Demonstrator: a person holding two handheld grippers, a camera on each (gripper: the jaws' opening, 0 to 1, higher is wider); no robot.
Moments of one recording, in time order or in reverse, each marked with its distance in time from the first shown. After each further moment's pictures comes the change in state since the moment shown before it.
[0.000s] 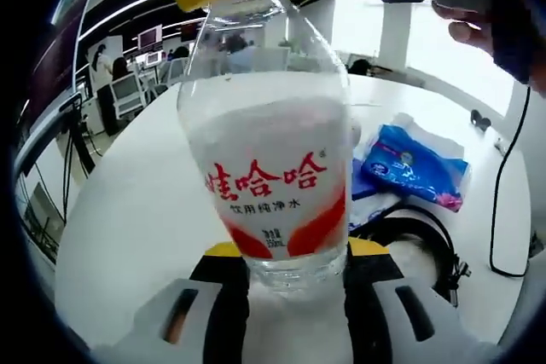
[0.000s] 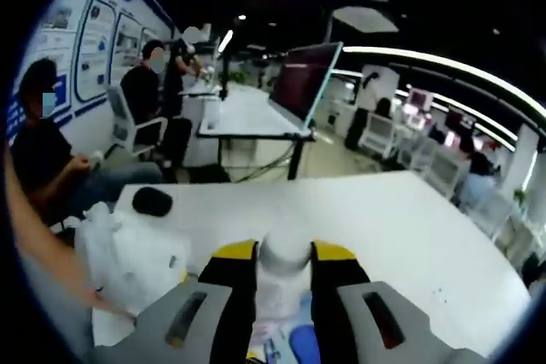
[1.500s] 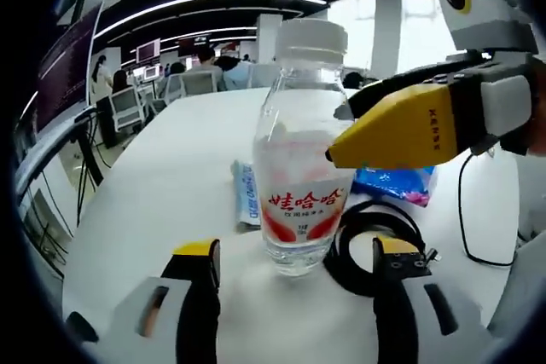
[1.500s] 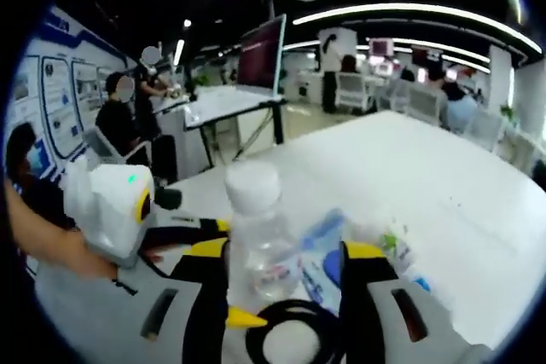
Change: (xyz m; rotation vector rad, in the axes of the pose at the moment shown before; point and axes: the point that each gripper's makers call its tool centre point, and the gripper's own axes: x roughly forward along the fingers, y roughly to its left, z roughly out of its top) left arm -0.049 -0.009 0.005 0.019 -0.086 -0.026; right arm -0.035 0.008 -0.067 0.352 0.134 -0.019
